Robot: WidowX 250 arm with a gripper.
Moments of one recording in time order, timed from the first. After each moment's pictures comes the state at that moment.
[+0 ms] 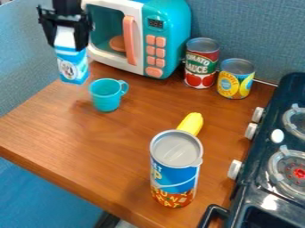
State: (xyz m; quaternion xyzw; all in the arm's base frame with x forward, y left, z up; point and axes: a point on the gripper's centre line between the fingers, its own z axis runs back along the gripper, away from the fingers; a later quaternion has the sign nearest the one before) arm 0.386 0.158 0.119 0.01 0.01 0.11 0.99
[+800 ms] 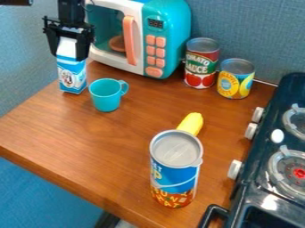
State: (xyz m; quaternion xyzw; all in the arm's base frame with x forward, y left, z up) arm 0.404 0.175 0.091 0.03 0.07 0.10 0.99
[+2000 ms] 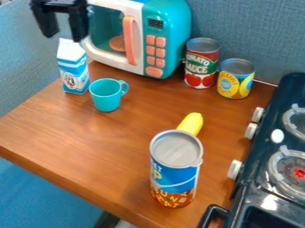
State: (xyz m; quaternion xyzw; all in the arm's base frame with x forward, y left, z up) arm 0.328 0.099 0.172 -0.03 -0.04 0.02 1.00
